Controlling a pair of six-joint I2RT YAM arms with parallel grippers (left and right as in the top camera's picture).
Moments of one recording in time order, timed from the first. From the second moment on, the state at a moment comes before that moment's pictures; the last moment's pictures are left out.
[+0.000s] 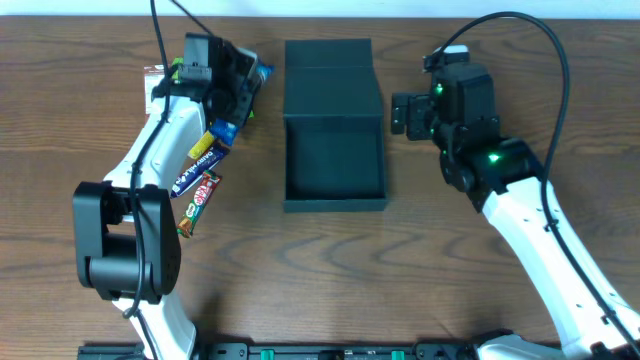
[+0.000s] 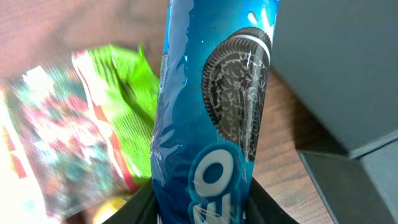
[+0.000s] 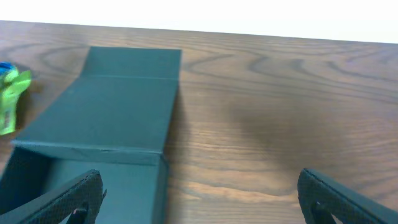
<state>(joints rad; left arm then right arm) -0.12 1.93 1.49 -0.55 0.15 0.31 0.31 1.42 1.22 -0.46 0.19 0.17</state>
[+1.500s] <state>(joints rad) -0.51 1.89 1.56 -0.90 0.03 -0.45 0.10 1.42 1.22 -0.47 0.20 0.17</state>
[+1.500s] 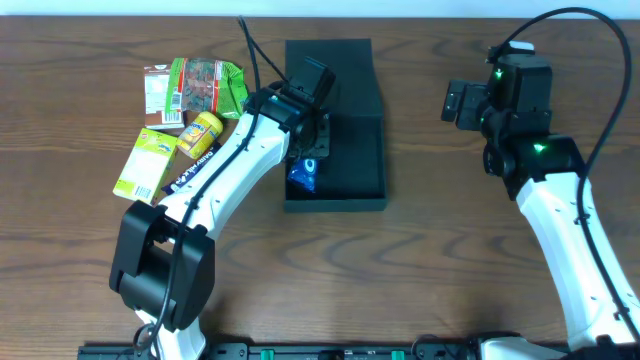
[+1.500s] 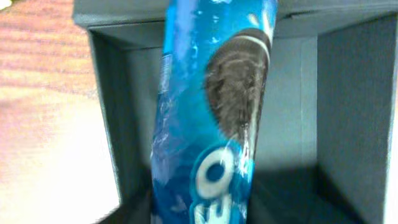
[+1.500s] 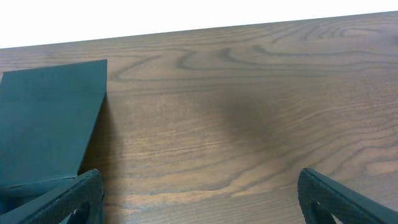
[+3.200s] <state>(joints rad) -0.29 1.89 1.28 -0.57 0.18 -0.48 0.50 2.00 1.22 -0.28 -0.12 0.33</state>
